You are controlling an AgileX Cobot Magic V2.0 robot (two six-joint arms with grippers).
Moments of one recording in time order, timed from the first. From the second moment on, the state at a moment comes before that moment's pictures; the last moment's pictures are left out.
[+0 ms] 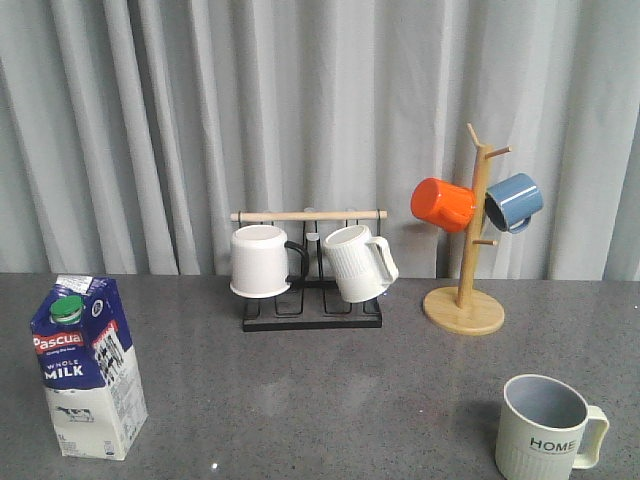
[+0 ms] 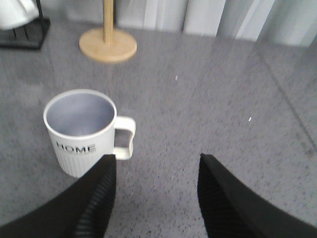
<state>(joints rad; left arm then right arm) -0.15 0.44 -0.53 -0.02 0.42 -0.18 0.07 0.77 -0.75 -0.38 0.57 0.28</state>
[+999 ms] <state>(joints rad) -0.15 0.44 -0.53 0.01 0.45 -0.17 -0.05 1.35 -0.75 -0.29 0.27 0.23</state>
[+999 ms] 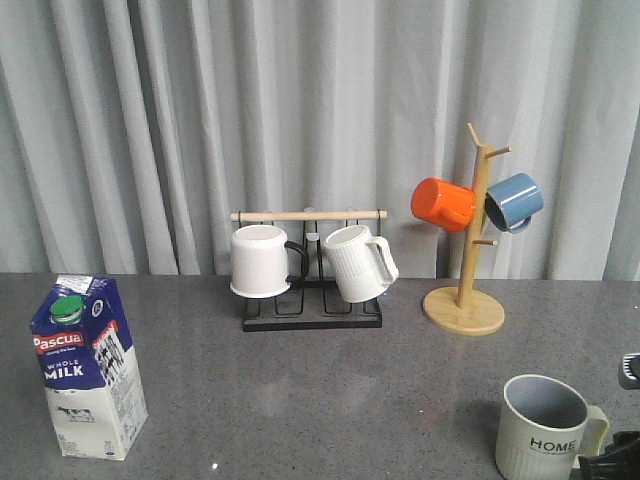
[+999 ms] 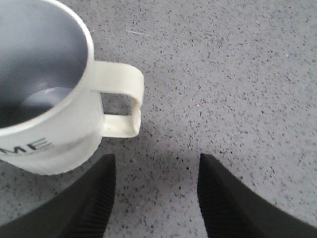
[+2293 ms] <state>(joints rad) -0.15 0.44 -0.53 0.03 0.46 -0.17 -0.11 1.64 -0.82 -0.44 -0.11 0.22</state>
